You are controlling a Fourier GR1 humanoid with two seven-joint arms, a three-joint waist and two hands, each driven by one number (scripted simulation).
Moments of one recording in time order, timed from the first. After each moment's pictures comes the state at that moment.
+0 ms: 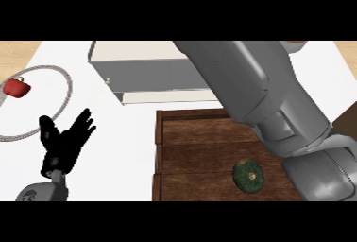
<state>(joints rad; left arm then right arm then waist) -0.08 0.19 0.07 -1.34 0.14 -0.01 0.28 -1.62 -0.04 0.07 -0.52 0.69 -0.21 0.58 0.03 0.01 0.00</state>
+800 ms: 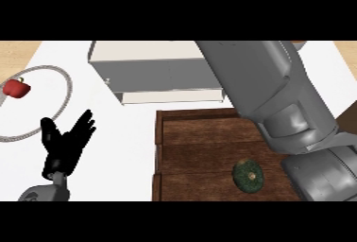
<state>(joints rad) -0.06 0.18 0.06 -1.36 0.12 -0.01 0.29 -1.64 -0.04 -0.11 -0.54 0.59 -0.41 0.57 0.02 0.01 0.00</state>
